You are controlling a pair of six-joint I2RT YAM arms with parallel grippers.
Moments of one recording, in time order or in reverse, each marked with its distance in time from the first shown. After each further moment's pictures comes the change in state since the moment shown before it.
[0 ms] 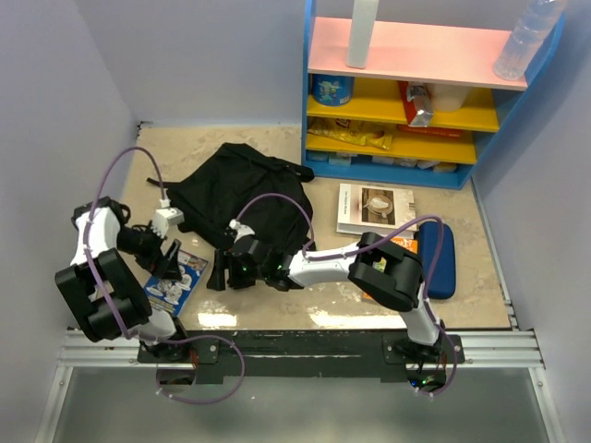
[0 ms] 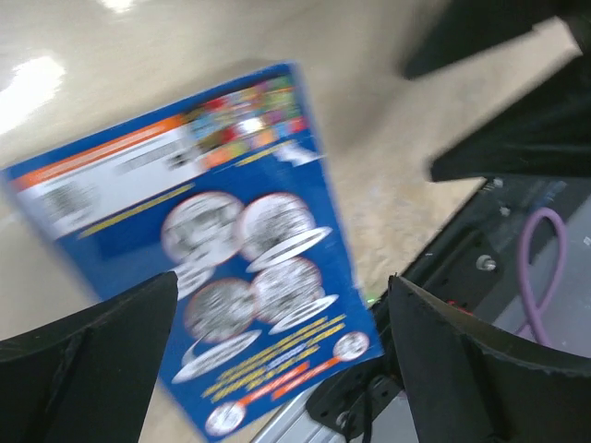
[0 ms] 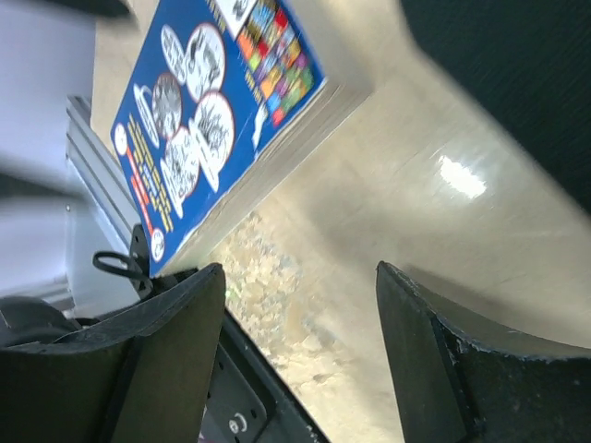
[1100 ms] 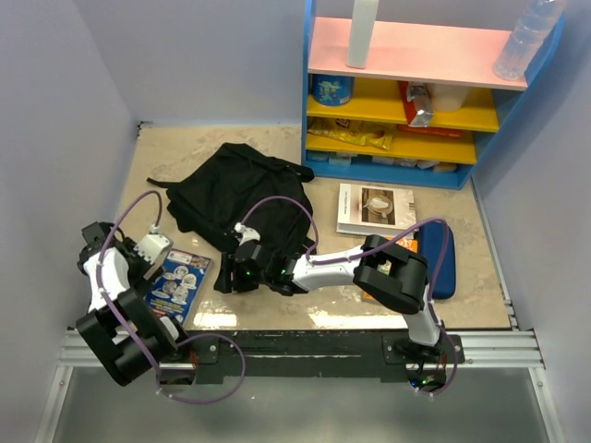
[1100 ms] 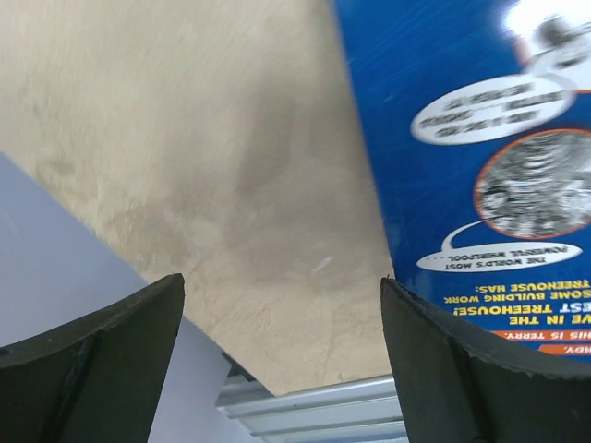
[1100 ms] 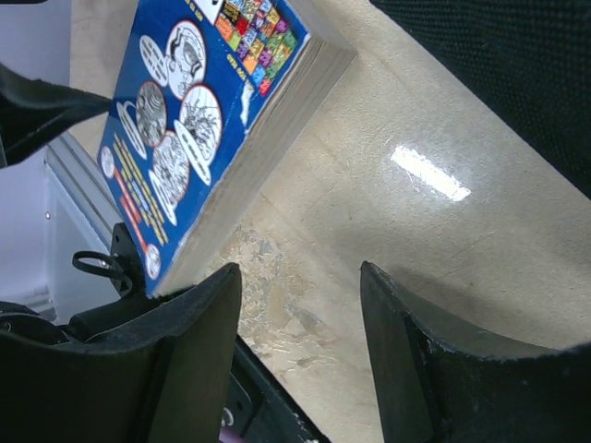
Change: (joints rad) left arm 0.196 -0.263 -0.302 0.529 -0.464 0.079; right arm 0.039 -0.042 -0.056 -0.007 0.074 0.011
